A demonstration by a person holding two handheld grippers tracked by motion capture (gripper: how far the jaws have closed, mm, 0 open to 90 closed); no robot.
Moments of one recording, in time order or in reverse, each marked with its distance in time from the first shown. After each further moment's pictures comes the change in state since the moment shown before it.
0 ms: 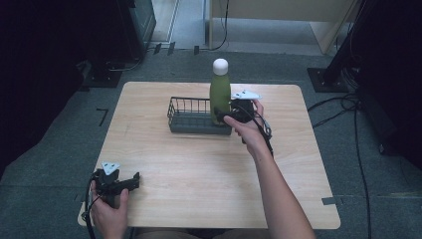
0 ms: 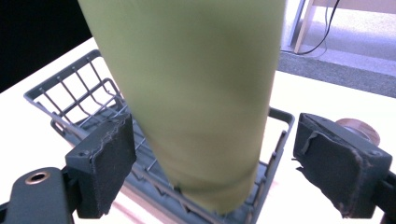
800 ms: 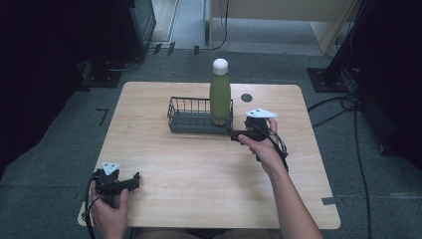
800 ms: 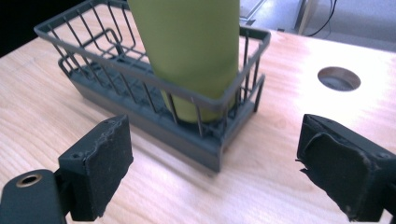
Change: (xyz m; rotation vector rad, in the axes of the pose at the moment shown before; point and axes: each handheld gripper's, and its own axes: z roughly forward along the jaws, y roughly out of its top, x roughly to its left) left arm 0.000 0.000 0.000 0.000 0.000 0.000; right arm -0.016 -0.048 -0.043 0.046 0.020 -0.006
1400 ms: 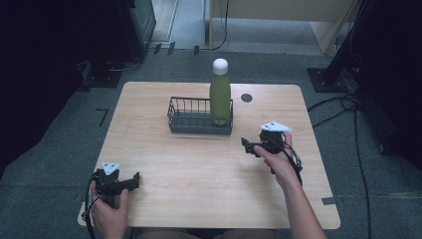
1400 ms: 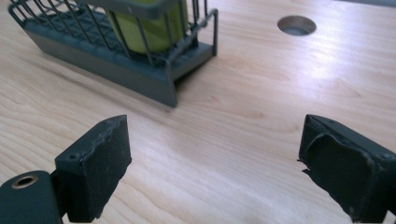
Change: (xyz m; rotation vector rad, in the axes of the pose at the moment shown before) left arm 0.000 0.000 0.000 -0.001 0.000 -0.001; right arm -0.029 -0.045 -0.025 0.057 -0.071 0.016
